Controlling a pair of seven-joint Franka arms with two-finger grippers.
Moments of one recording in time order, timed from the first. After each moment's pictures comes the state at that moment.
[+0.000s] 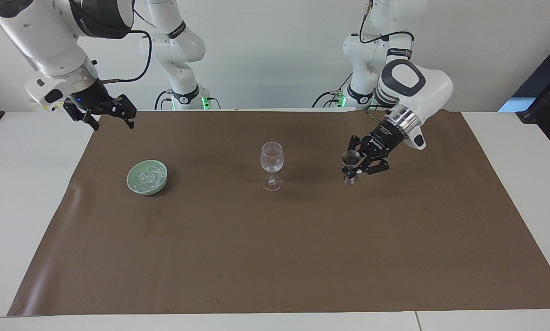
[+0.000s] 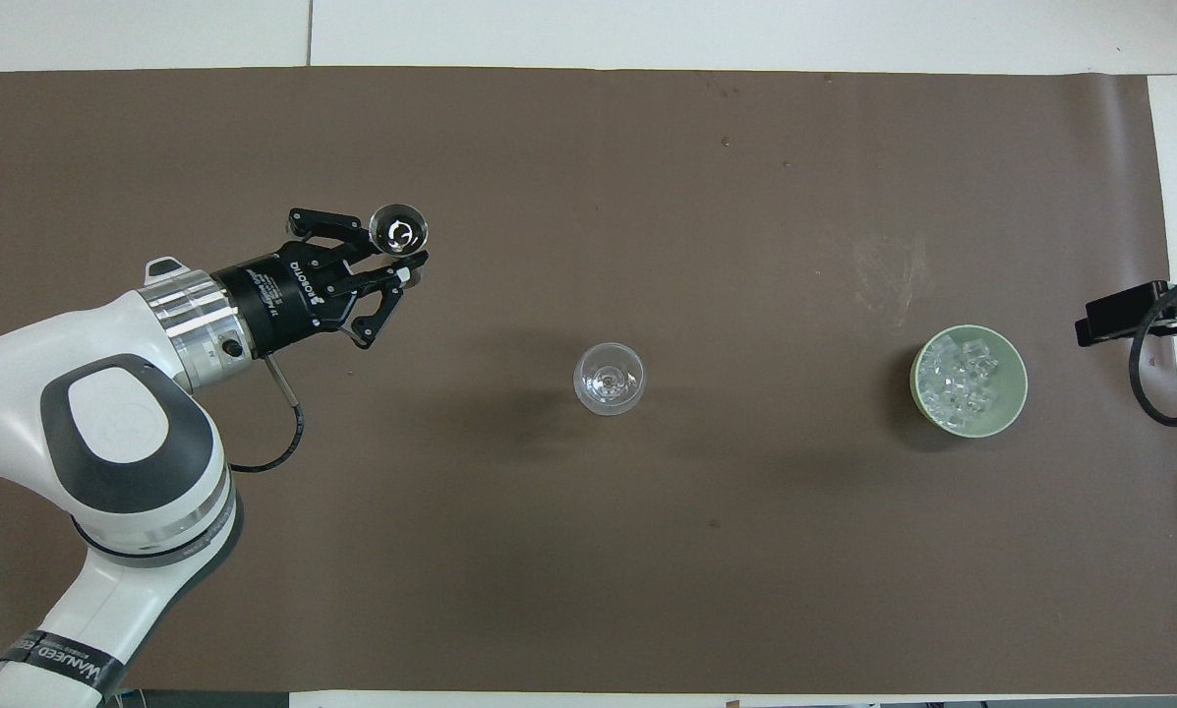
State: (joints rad) left arm -0.38 -0.06 0.00 -2.19 -1.40 2.57 -1.26; right arm -0.02 -0.06 -0.07 -1.69 0.01 1.55 -0.11
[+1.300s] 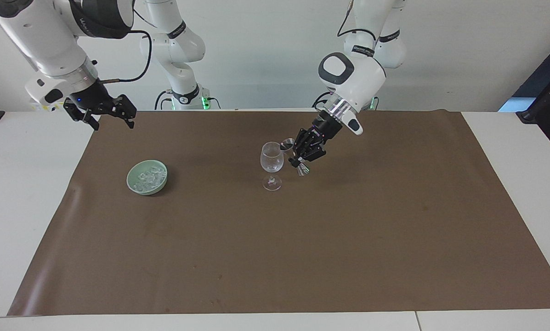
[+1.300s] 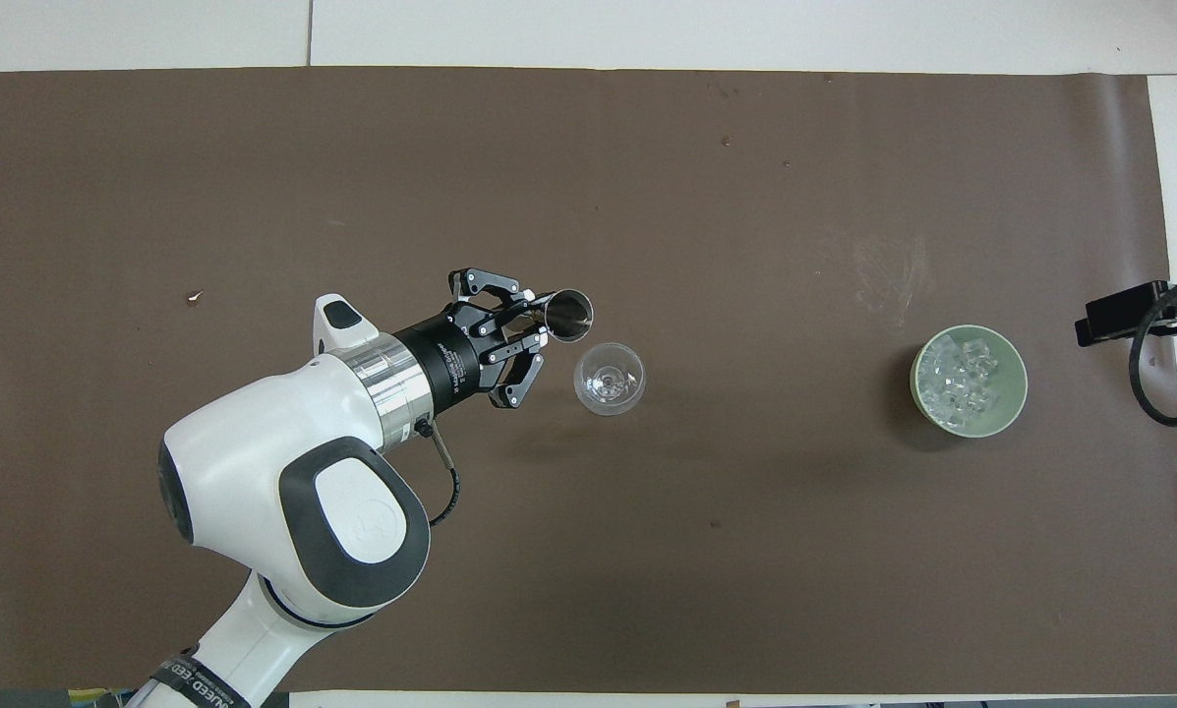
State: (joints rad) left arm -0.60 -0.02 -0.09 -2.20 -1.31 2.86 -1.10; right arm -0.02 -0.06 -0.07 -1.69 0.01 1.55 -0.11
